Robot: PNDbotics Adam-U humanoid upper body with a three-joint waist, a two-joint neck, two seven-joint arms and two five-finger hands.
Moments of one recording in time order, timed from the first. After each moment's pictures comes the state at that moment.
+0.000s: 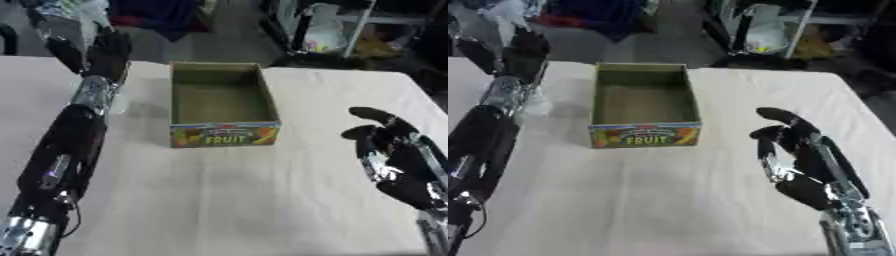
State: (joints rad) left arm -0.81 0.31 0.08 -1.06 1.57 -0.10 -0.04; right arm -0.18 -0.13 0.09 -1.79 0.01 -0.19 0.31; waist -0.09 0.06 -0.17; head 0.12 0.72
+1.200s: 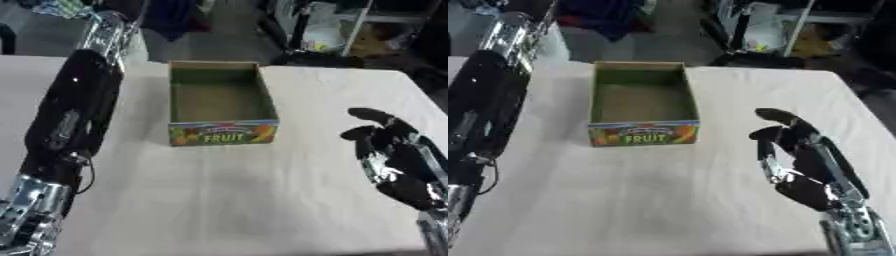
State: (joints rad) left arm -0.98 0.26 -0.02 -1.22 1.60 -0.02 -0.06; right arm -0.18 -0.12 0.11 -1.79 0.00 -0.19 0.33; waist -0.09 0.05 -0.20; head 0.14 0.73
